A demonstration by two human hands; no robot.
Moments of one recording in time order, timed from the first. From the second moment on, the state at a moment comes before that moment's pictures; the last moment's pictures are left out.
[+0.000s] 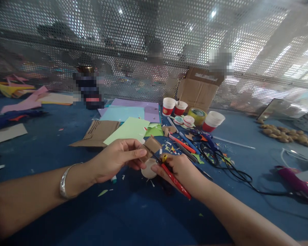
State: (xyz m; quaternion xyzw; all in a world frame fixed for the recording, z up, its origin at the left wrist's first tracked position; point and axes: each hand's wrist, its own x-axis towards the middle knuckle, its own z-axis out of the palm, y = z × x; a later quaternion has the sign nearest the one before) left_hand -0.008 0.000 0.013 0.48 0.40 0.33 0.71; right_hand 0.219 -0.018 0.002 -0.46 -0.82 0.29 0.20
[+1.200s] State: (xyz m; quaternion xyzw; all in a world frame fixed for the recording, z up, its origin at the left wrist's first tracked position) left_hand -0.018 0.007 0.018 0.53 0.37 0.26 0.72; right_hand 0.216 -0.029 0.011 -0.52 -0.83 0.17 0.12
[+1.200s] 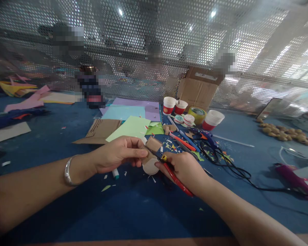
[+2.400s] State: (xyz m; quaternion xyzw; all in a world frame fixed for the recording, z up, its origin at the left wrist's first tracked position) left_hand -0.025 0.023 0.011 0.90 0.37 0.18 0.18; right_hand 0.234 -0.005 0.006 -0.63 -0.78 0.02 0.03
